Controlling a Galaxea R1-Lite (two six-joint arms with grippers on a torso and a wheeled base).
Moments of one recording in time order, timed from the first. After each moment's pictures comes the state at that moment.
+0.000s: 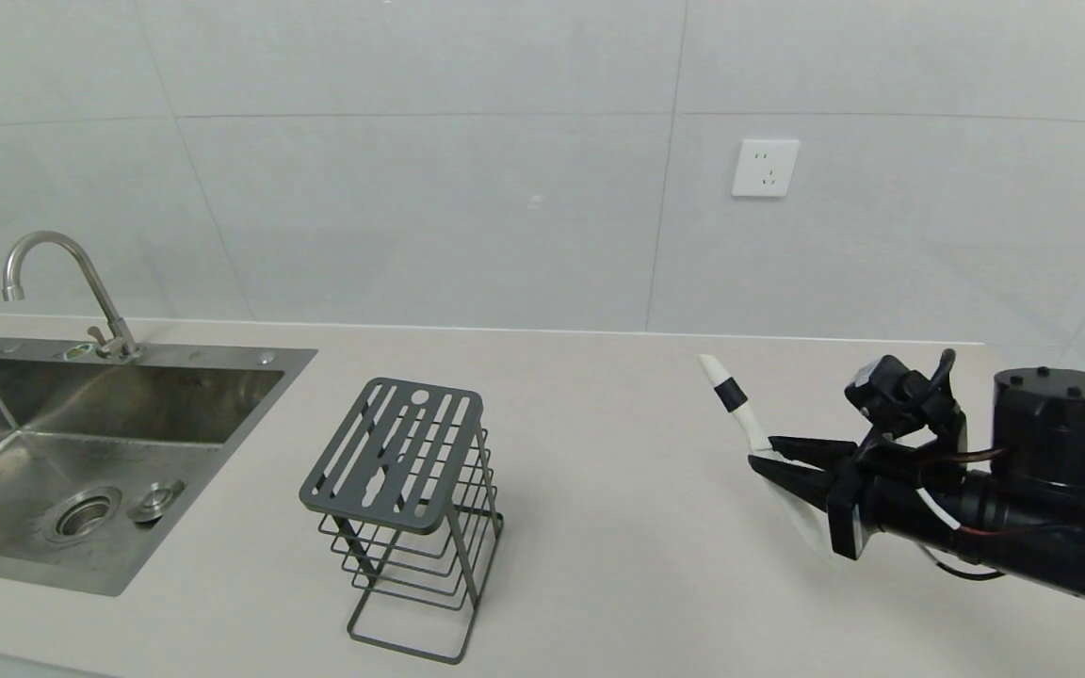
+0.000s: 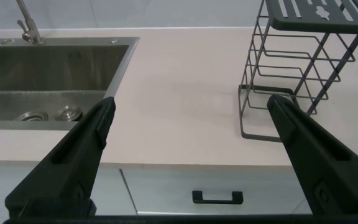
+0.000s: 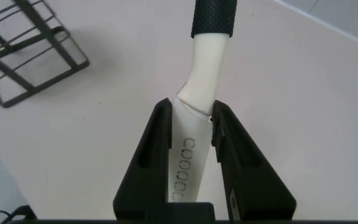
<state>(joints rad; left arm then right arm) 0.00 0.00 0.00 0.00 -0.05 0.02 0.34 1.69 -0.36 -0.93 0.36 -0.22</state>
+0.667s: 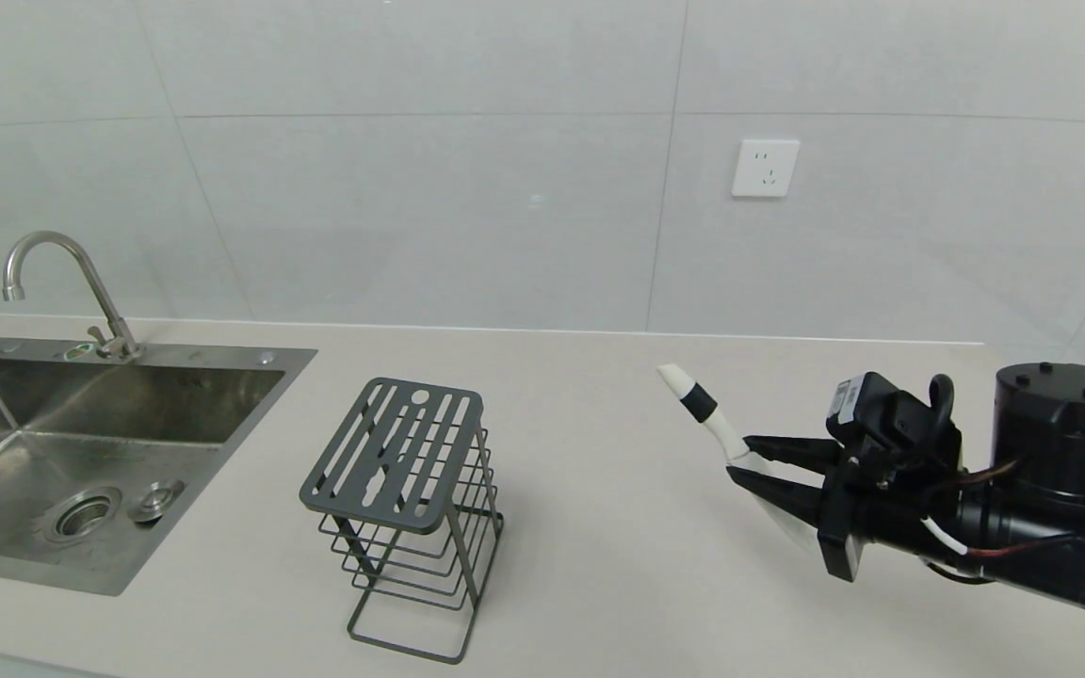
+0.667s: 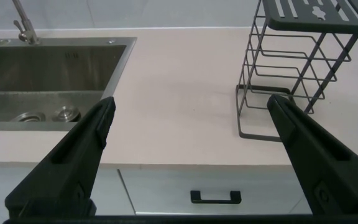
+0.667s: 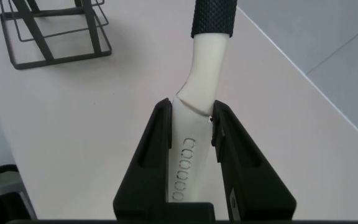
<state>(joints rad) 0.00 0.00 0.00 0.00 -0.06 0.02 0.44 1.63 -0.38 -0.88 0.36 -0.45</state>
